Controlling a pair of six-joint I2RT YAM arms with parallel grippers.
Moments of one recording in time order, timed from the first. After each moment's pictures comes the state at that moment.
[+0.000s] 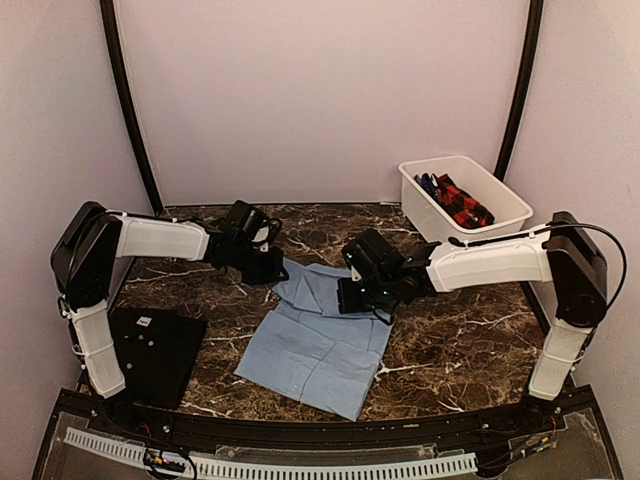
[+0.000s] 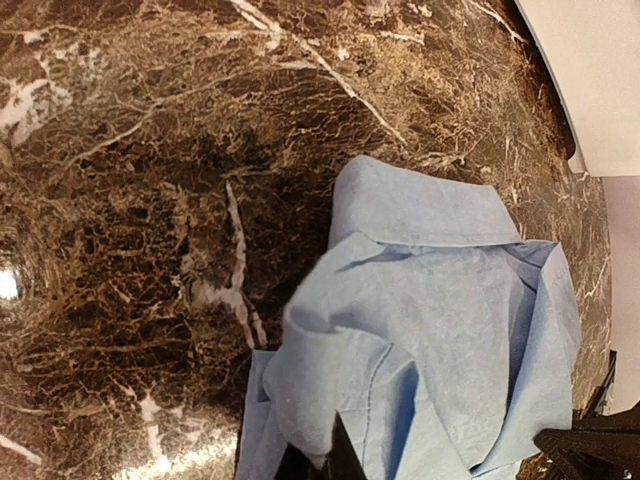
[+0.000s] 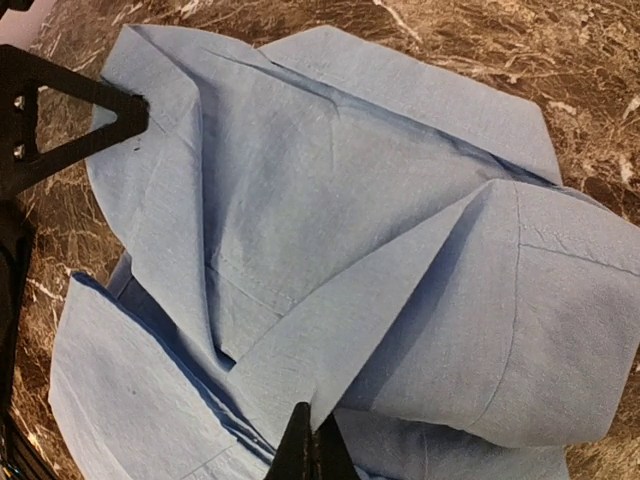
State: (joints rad) left arm -0.58 1.90 1.24 -0.25 0.26 -0.59; right arm 0.95 1.79 1.16 -0.29 0.11 0.66
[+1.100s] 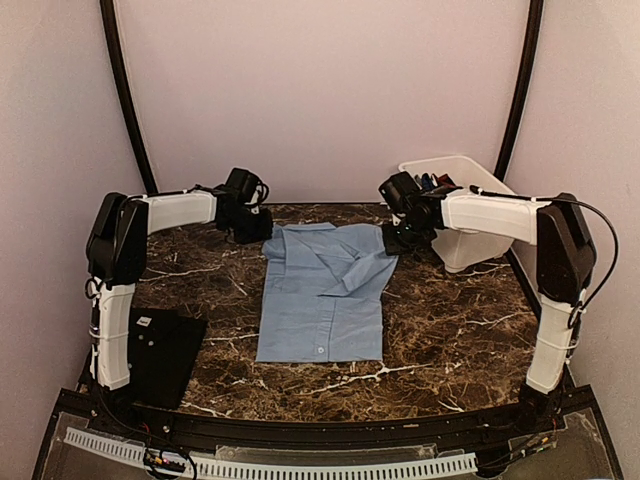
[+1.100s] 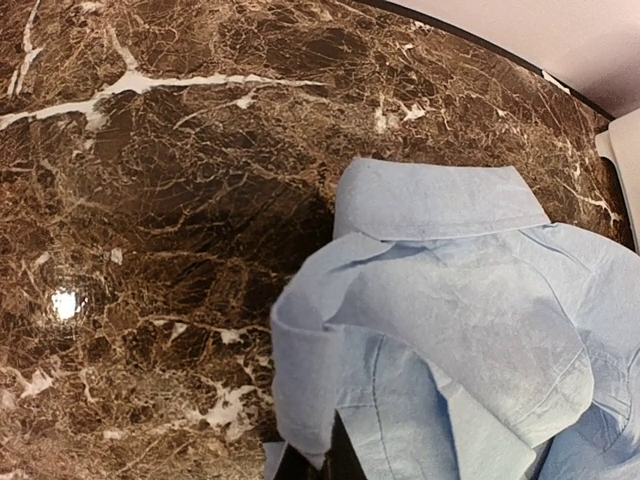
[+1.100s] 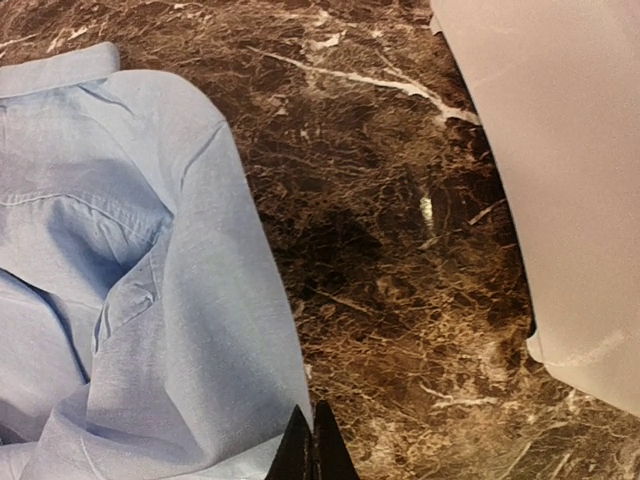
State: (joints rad) left arm -0.41 2.19 1.74 -0.44 0.09 -0.51; right arm 0.60 1.92 1.51 -0.63 0.30 0.37
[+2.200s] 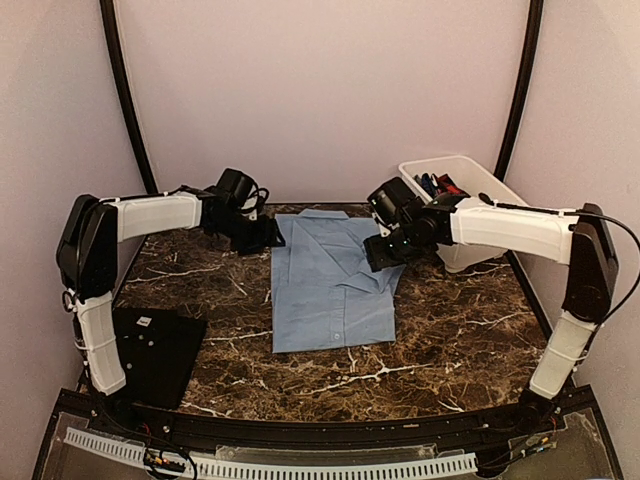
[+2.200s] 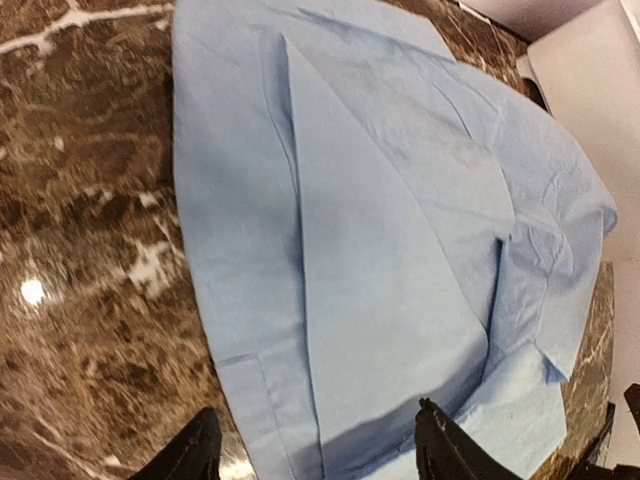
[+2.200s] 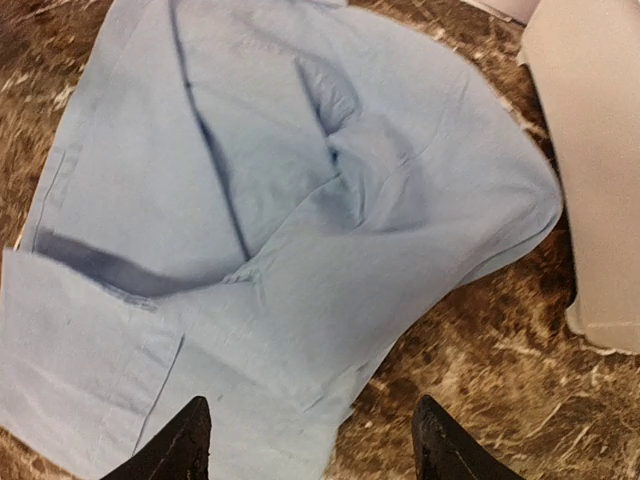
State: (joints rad) left arm -0.45 2.00 1.58 -0.49 0.21 -0.51; right arm 0.74 1.77 1.45 -0.67 0.31 0.33
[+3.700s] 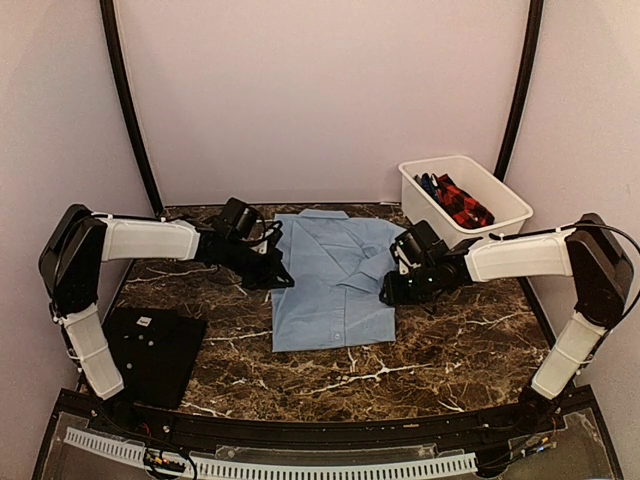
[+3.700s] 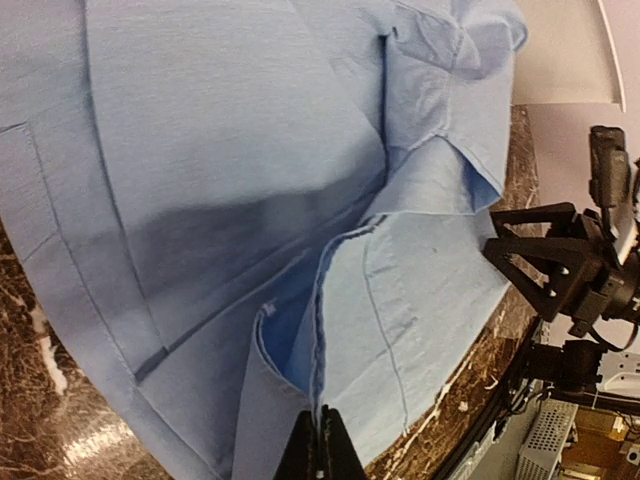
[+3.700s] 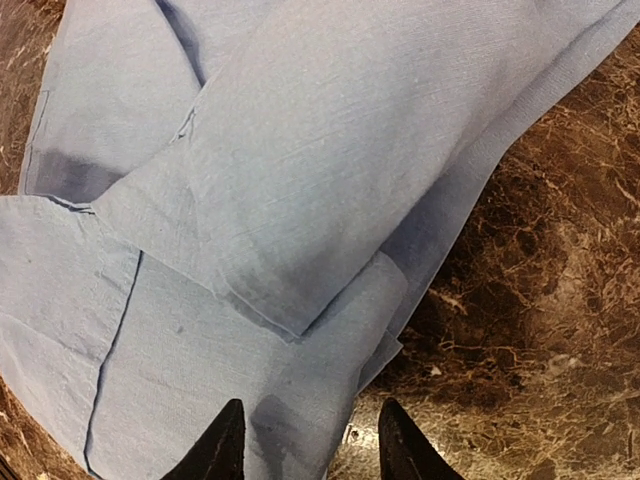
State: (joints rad) left arm -0.58 1.83 1.20 -0.31 0.47 -0.61; right arm 0.69 1.66 0.97 -0.30 0.00 0.53
